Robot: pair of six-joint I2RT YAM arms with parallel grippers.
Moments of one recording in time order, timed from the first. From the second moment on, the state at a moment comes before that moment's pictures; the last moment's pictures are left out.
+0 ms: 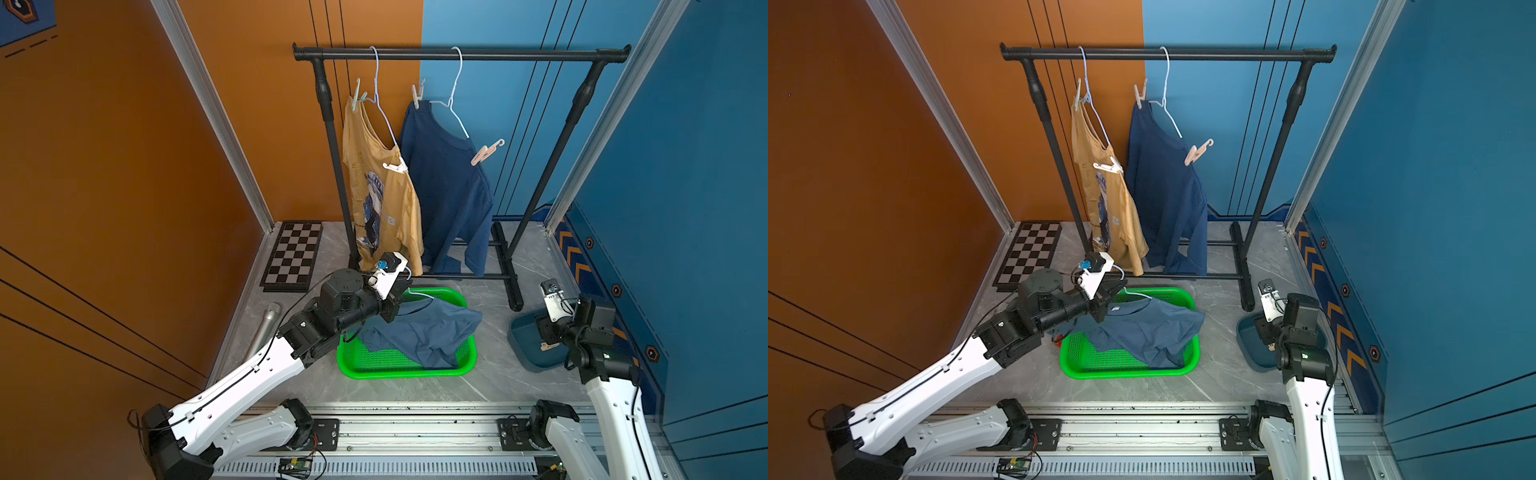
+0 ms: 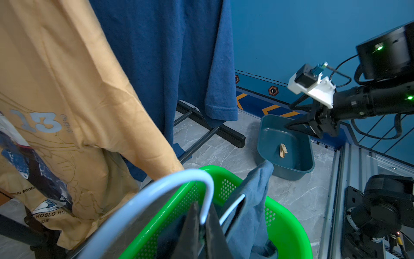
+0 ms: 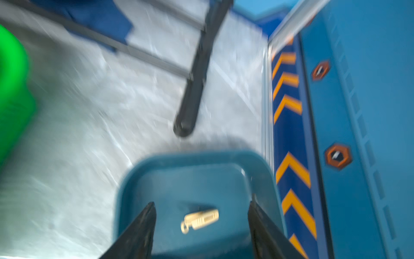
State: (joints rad) left arm -0.78 1.03 0.99 -0.19 0.09 0.01; right arm -0.15 0.67 0.76 -0.71 -0.06 -0.47
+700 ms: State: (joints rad) left arm -0.83 1.12 1.08 -0.19 0.12 0.02; right arm 0.42 0.89 0.96 -0.35 -0.45 -0.10
